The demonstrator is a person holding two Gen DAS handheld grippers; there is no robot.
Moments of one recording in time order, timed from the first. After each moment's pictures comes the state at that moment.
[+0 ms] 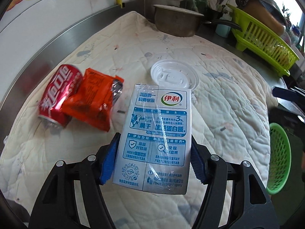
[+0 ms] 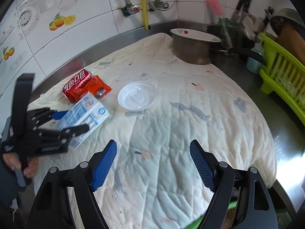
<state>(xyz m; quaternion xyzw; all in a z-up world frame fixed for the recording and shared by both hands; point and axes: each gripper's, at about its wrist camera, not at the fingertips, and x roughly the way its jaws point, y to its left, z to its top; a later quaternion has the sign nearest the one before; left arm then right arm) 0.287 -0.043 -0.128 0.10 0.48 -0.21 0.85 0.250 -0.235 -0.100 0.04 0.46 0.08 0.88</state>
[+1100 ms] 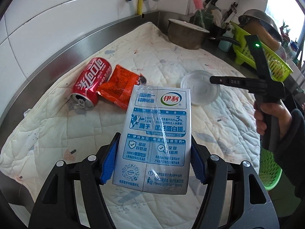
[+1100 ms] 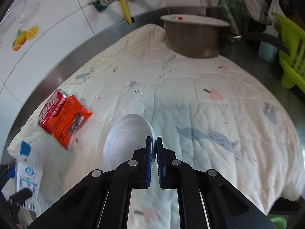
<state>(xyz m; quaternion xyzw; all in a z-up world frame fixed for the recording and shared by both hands) 0.253 0.013 -0.097 0.06 0.45 -0.20 0.87 0.335 -0.234 -0.141 0.10 0.47 0.04 0.88</state>
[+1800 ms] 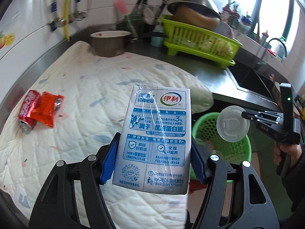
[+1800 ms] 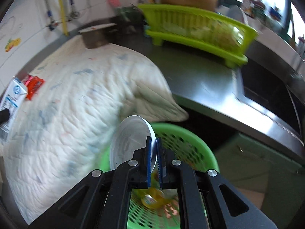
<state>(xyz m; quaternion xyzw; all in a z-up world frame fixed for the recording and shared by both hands) 0.142 -0.132 -0.064 0.10 0.42 -0.35 0.83 0.026 -0.397 -0.113 0.09 0.47 -0.17 0.86</state>
